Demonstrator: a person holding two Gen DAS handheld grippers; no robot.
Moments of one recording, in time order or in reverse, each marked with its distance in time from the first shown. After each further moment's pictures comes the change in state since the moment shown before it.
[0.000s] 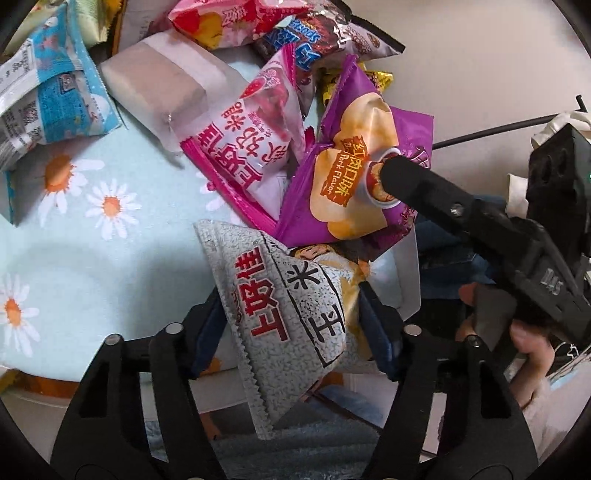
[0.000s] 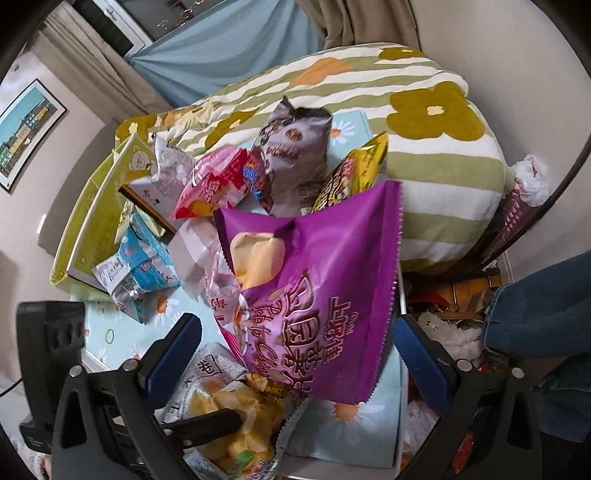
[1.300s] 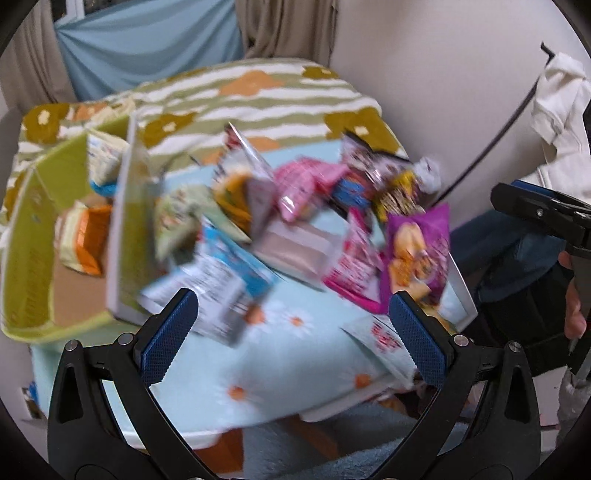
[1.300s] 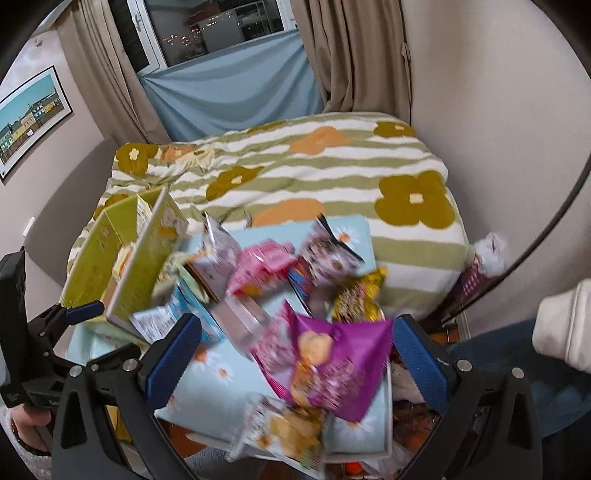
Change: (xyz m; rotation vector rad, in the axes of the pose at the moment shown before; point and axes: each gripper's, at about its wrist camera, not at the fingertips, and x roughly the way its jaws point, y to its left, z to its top) left arm -0.158 -0.013 0.052 0.337 -0.262 0.357; right arm -0.106 0.077 0.036 -0.084 -0.172 -0.158
